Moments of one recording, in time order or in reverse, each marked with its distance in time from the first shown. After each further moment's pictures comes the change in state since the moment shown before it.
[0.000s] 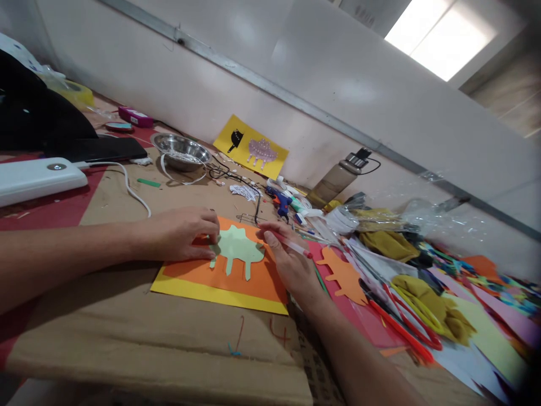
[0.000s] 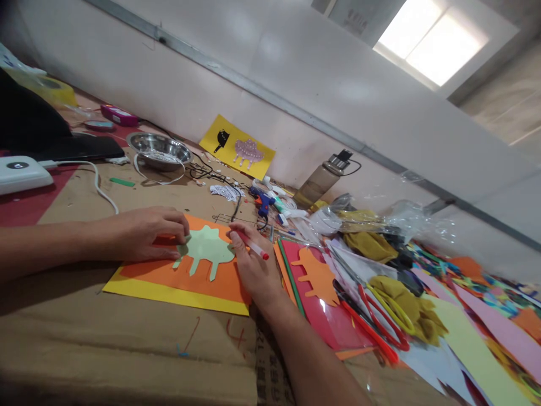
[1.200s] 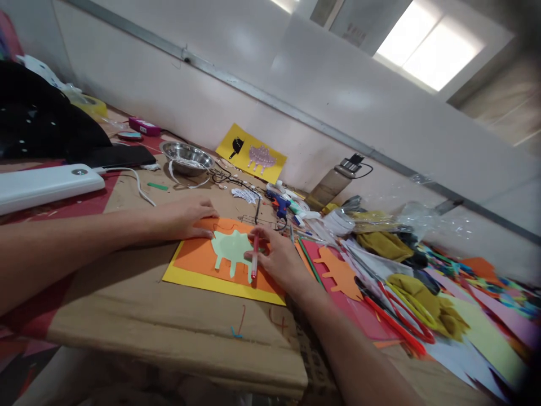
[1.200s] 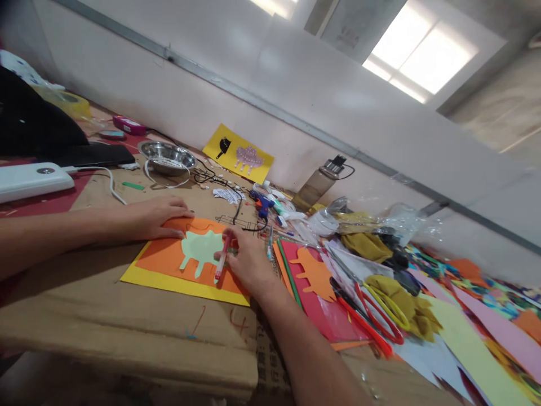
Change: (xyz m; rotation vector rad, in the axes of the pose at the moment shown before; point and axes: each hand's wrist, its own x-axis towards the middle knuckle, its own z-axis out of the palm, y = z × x) left_hand 0.004 -0.029 -0.007 0.185 -0.060 -0.224; right_hand 0.008 -0.001 0.002 -0.195 -0.239 -0.056
